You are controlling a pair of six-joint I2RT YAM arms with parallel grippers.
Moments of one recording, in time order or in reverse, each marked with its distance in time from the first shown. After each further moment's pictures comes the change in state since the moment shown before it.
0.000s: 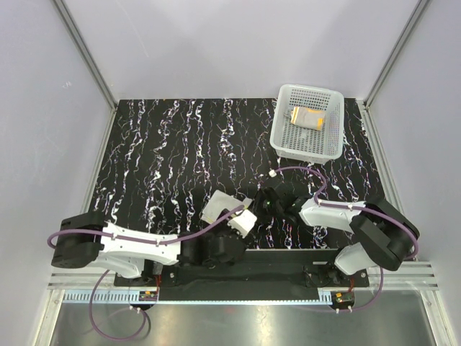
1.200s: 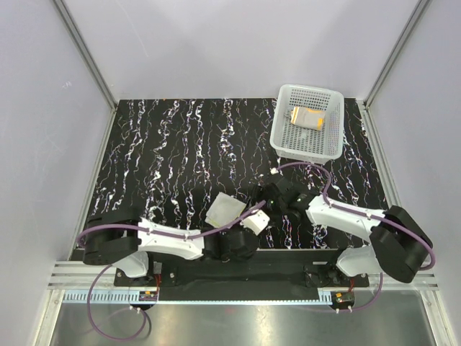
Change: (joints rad) left arm 0.057 0.269 0.108 -0.007 0.134 0.024; right arm 0.001 -0.109 0.068 -0.279 -0.010 -0.068
